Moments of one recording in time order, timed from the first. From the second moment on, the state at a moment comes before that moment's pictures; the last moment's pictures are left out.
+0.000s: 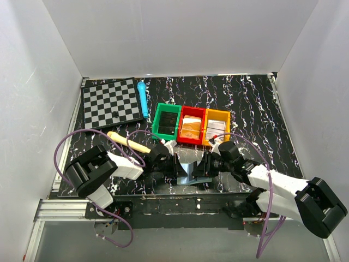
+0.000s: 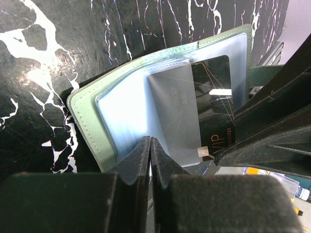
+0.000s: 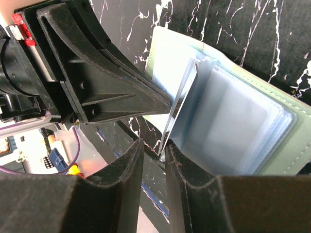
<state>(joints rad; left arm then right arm) -0.91 1.60 0.46 0.48 0.30 -0.98 0.72 1.05 0.31 0.07 -0.45 0.89</state>
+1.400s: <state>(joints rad) -0.91 1.60 0.46 0.49 0.30 -0.98 0.69 1.01 0.31 -0.02 -0.41 0.86</state>
